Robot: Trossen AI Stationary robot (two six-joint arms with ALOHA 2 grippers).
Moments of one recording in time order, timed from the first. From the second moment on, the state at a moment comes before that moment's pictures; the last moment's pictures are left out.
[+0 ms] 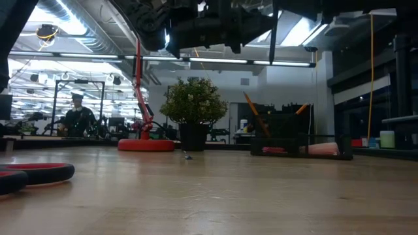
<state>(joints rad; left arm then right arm) 0.18 1.87 1.13 0.85 0.37 0.07 0.42 1.23 0.44 1.07 0.84 -0.45</state>
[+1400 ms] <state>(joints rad) 0.14 1.87 1.13 0.82 0.38 0.12 0.39 1.23 0.44 1.07 0.84 -0.40</state>
